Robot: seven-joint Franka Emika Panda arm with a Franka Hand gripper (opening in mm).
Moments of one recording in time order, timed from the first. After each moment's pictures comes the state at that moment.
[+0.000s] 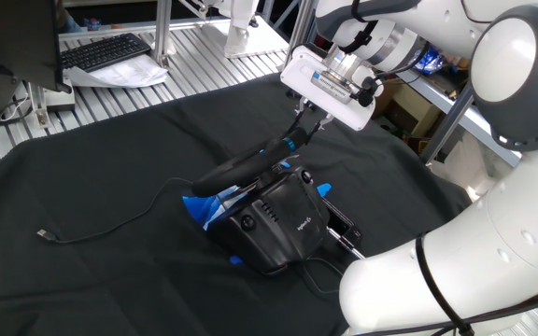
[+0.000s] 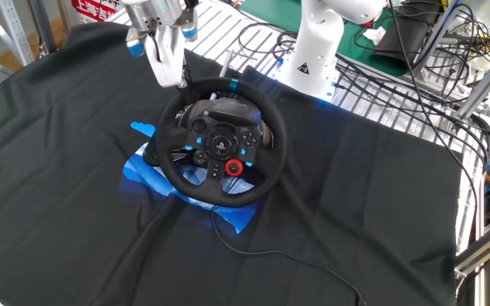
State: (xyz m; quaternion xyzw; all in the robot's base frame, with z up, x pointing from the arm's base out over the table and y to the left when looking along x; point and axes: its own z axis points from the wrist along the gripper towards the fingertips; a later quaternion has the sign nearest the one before) arm 0.424 -0.140 0.271 -0.45 -0.87 -0.16 0.11
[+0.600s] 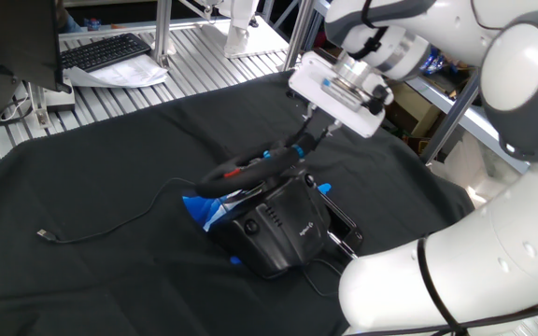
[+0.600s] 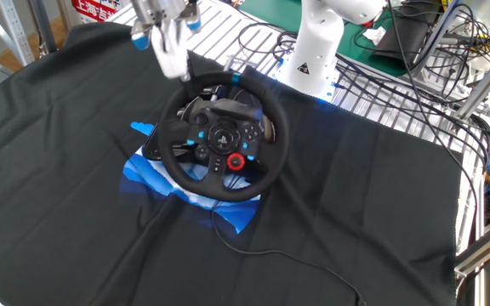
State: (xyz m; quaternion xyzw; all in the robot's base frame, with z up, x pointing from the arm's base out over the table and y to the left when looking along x) arm 0.399 -0.147 0.270 -0.43 -0.88 -0.17 0.09
